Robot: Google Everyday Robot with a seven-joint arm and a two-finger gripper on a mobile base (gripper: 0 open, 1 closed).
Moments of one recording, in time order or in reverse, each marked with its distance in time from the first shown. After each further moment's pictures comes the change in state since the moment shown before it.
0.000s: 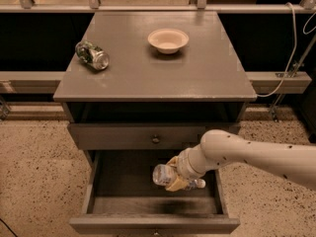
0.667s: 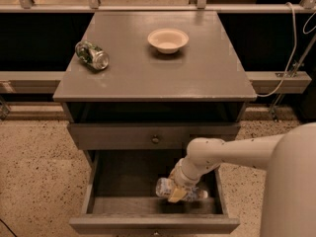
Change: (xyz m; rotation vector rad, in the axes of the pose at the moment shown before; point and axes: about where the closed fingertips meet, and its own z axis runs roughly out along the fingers) arm 0.058 0.017 0.072 -0.145 0.159 0.061
